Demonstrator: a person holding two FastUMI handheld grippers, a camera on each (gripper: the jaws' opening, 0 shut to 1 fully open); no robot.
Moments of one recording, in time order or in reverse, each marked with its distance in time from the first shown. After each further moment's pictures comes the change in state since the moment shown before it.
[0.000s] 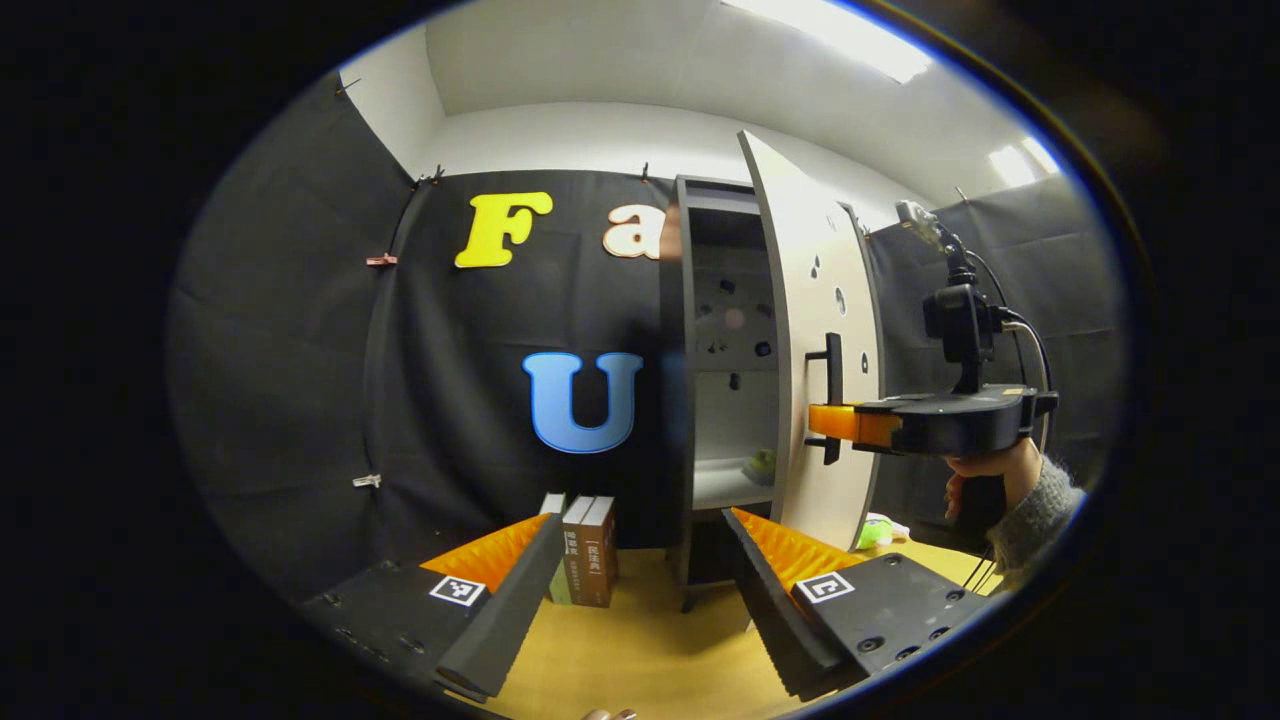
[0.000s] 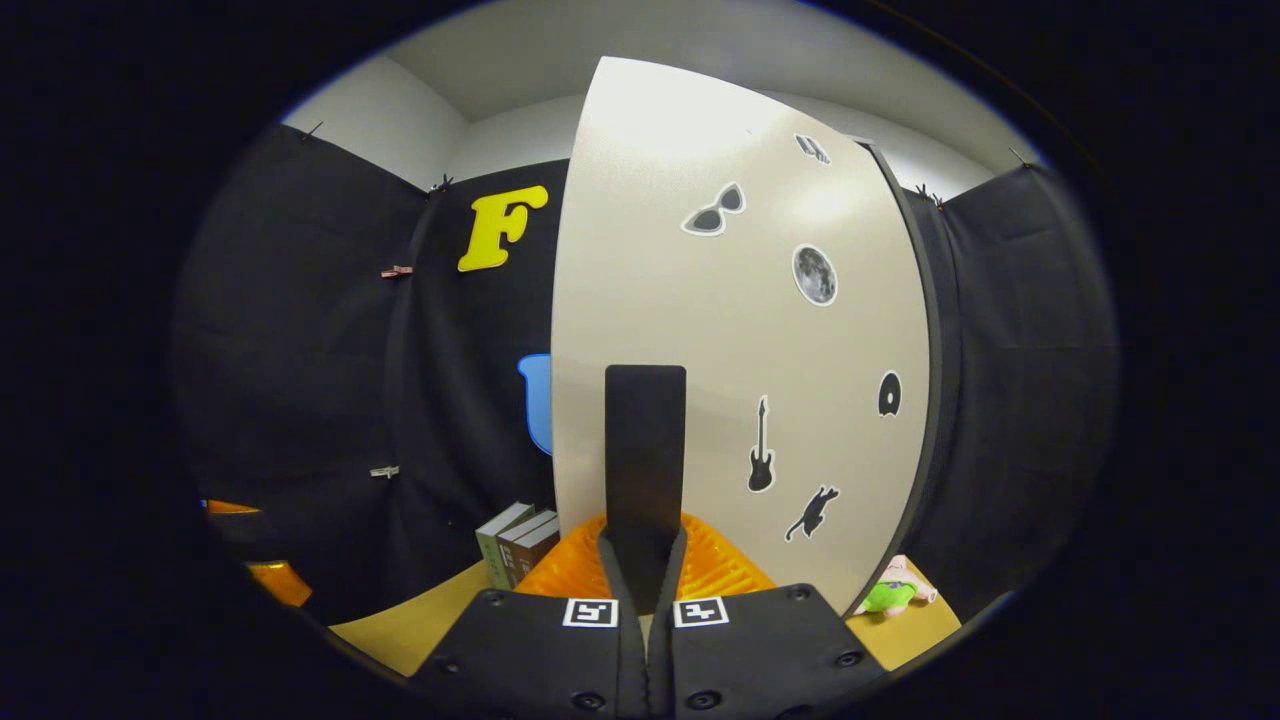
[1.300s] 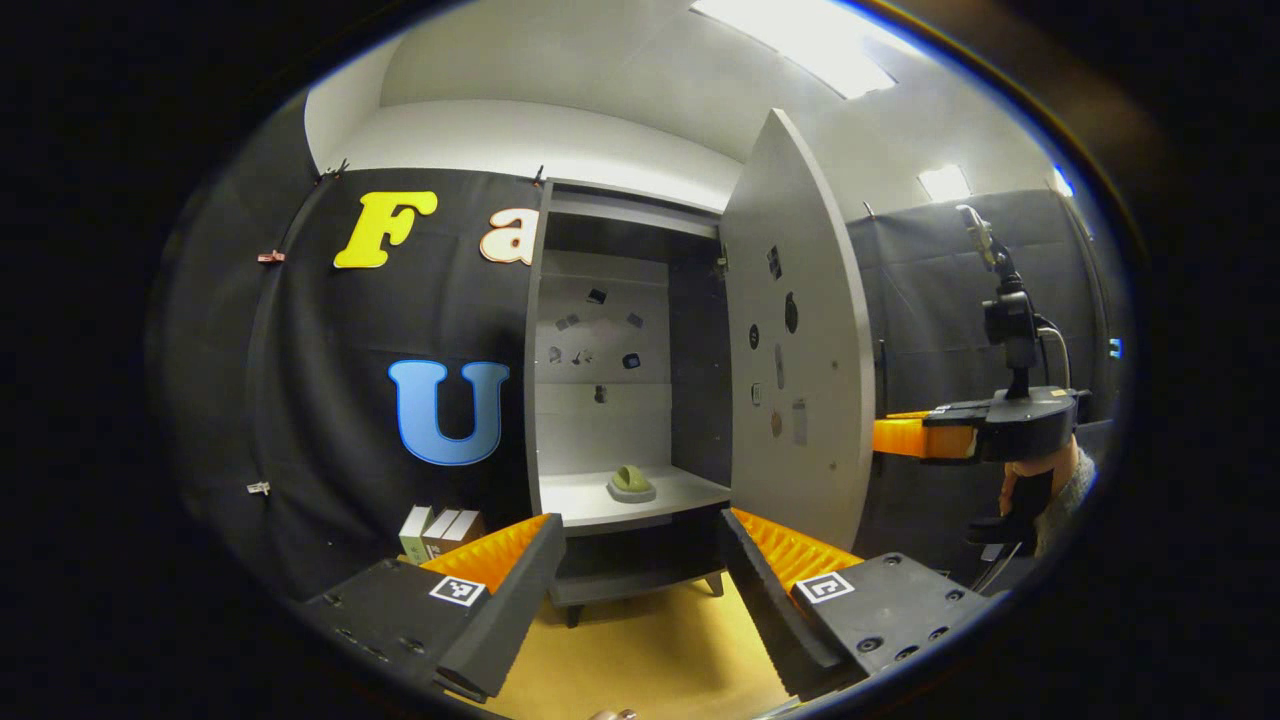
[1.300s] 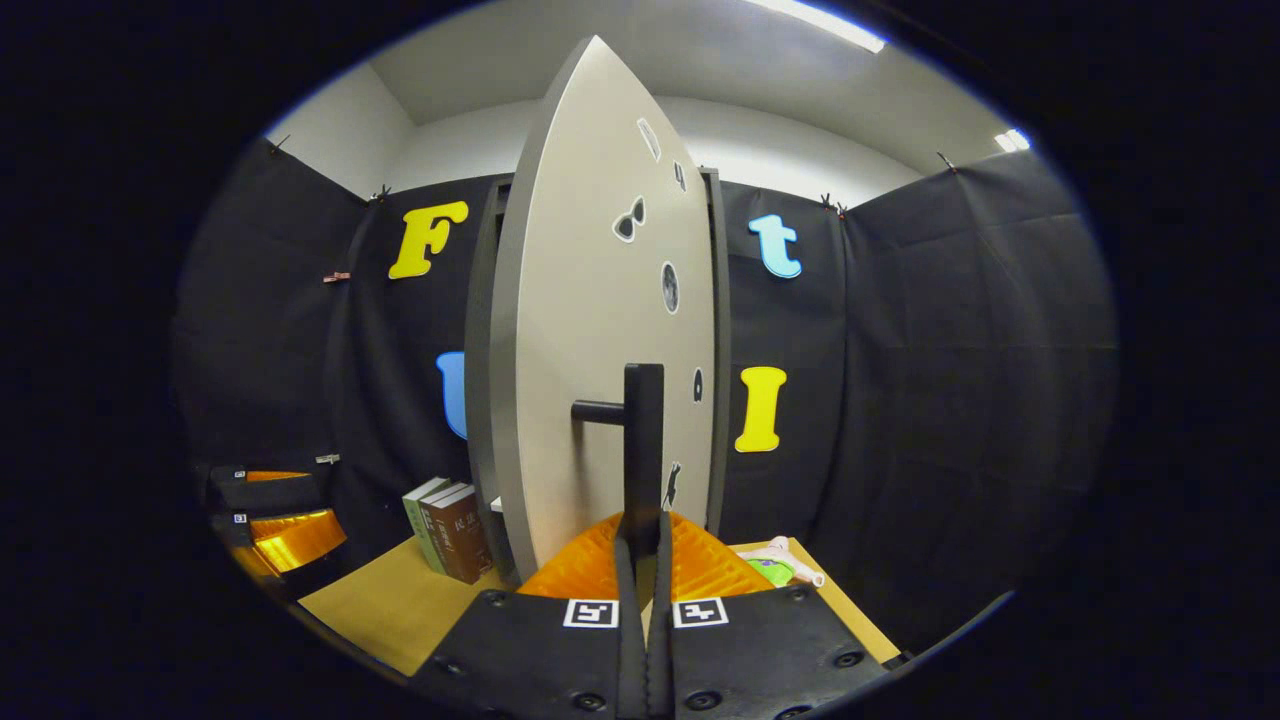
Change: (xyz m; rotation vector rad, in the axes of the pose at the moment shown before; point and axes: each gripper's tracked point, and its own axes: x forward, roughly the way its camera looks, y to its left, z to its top) left arm 0.021 -0.133 0.016 -0.008 -0.025 -0.301; right arm -0.090 -0.125 0.005 0.012 -0.003 -0.220
